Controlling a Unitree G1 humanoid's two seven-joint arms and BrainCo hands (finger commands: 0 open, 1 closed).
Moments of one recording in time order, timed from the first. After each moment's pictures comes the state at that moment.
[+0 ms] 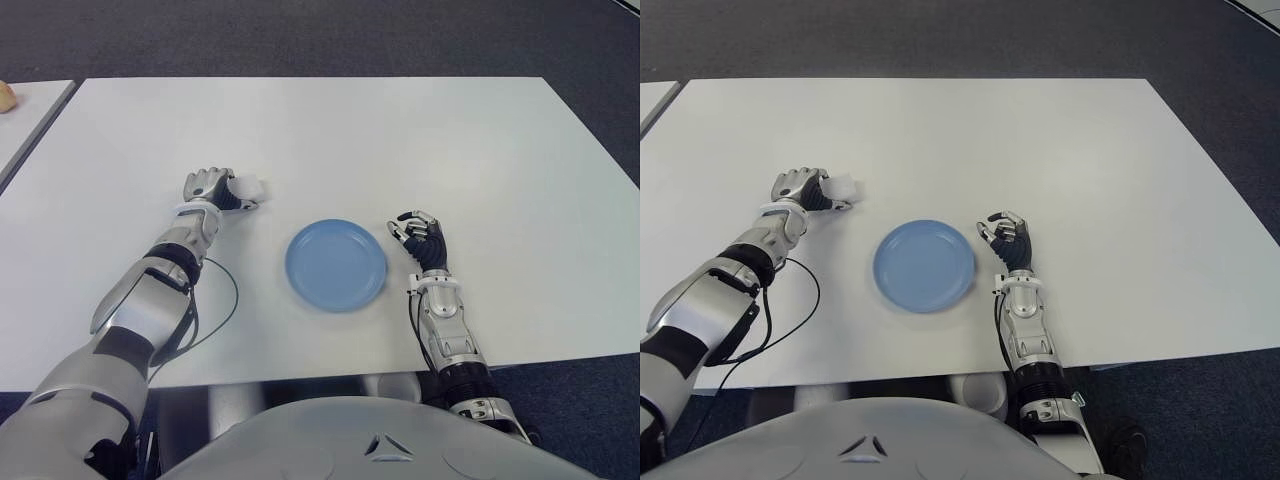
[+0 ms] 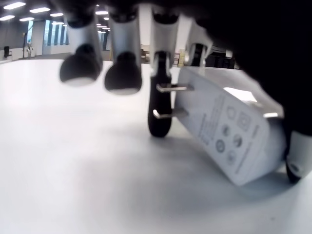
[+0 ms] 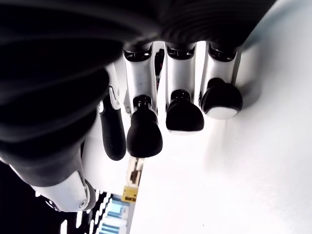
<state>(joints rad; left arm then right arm) -0.71 0.38 -0.48 1.29 0.65 -0.12 0.40 -0.02 -0.06 0.01 0.34 -0.16 -0.21 -0.19</state>
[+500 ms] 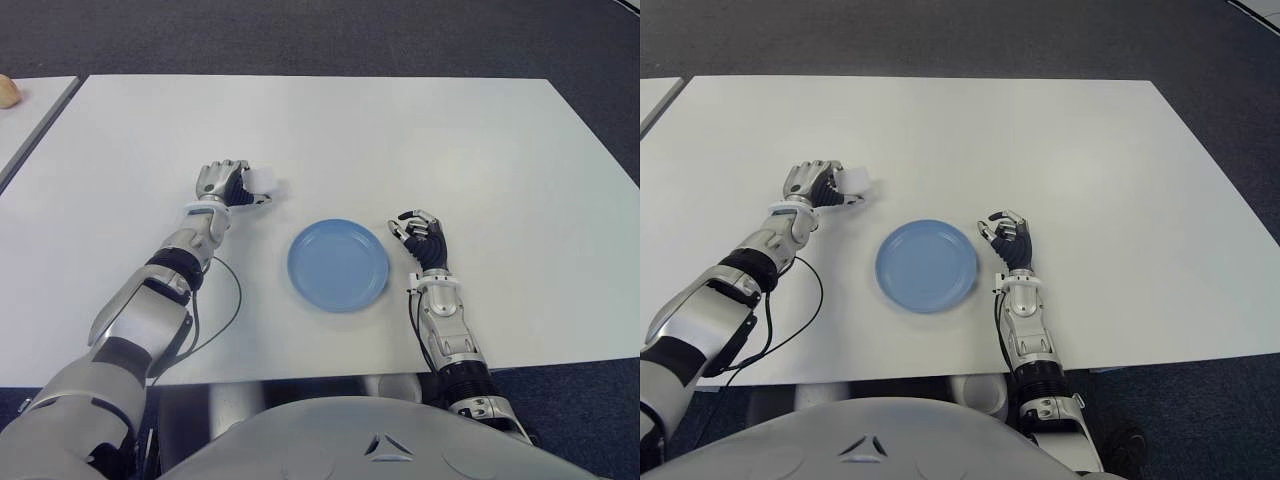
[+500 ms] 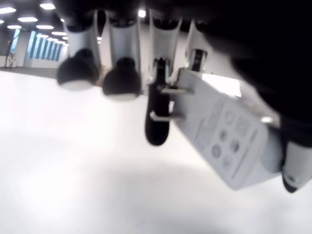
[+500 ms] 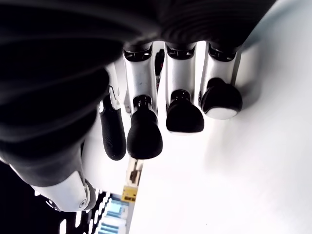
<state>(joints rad) -0.62 0.40 -0.46 0.98 0.65 -0.15 0.46 -0.03 -0.06 0.02 0.35 -0.17 -0.22 -0.20</state>
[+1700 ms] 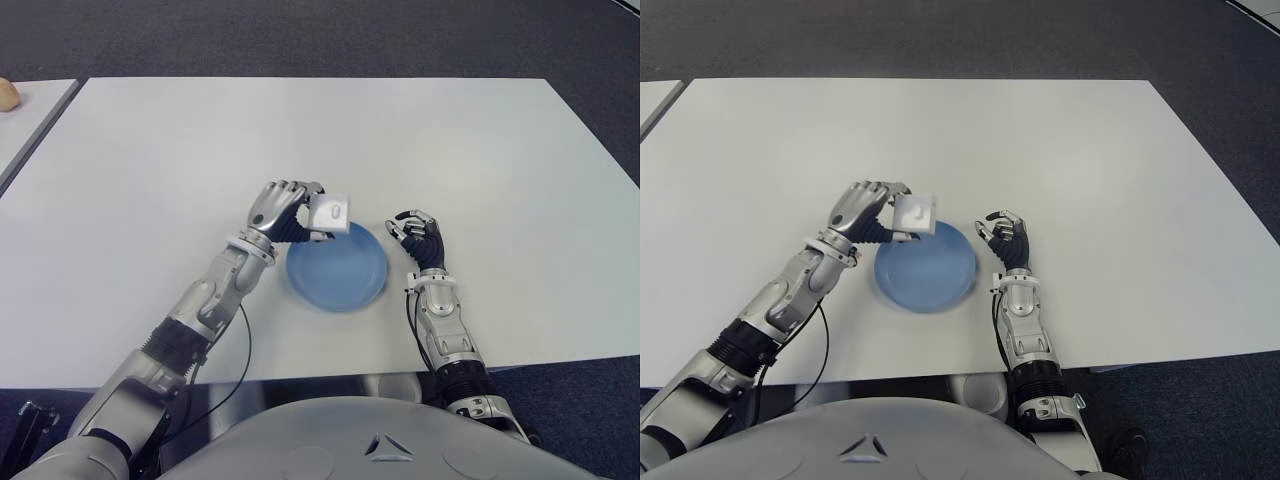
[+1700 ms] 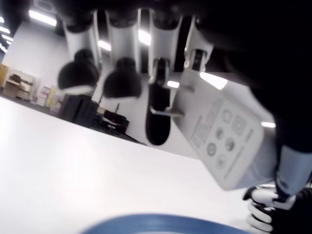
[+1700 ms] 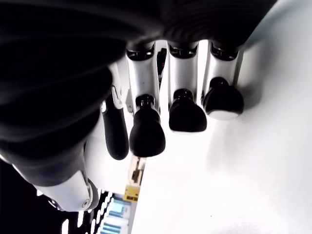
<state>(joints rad) -0.17 0.39 -0.48 0.11 0.76 -0.18 0.25 -0.03 -0.05 0.02 0.35 -0.17 -0.21 -0.21</state>
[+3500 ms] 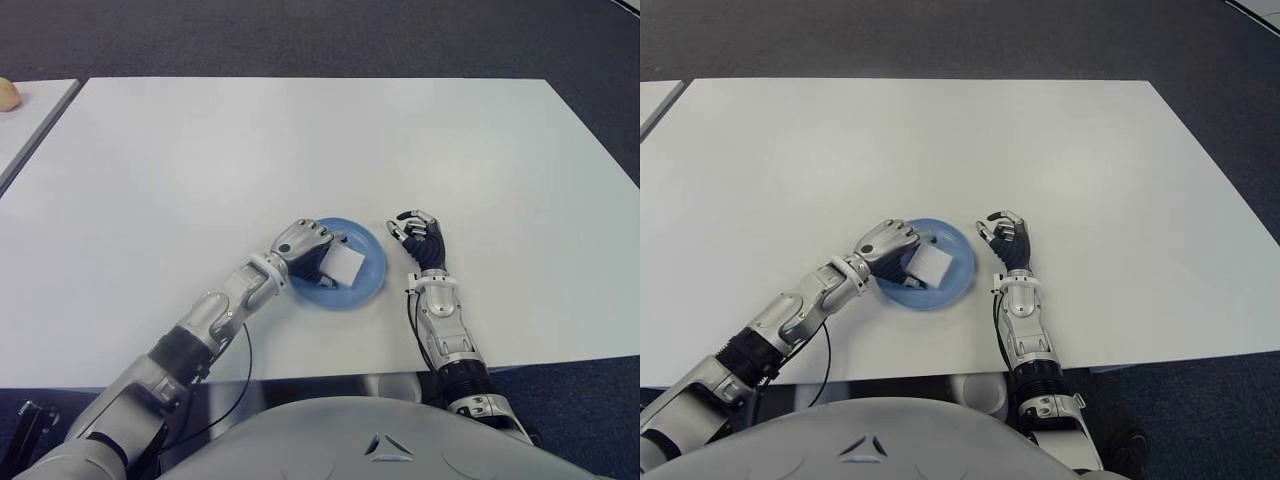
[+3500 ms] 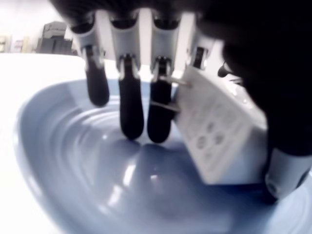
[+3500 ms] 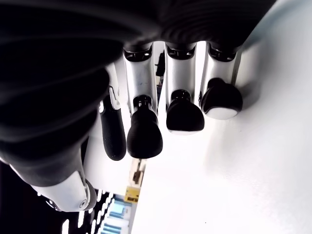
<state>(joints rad) -0.17 0.42 -0.57 0.15 0.94 -0.21 0.04 -0.04 -0.06 0.02 0.38 -0.18 -0.25 -0.22</state>
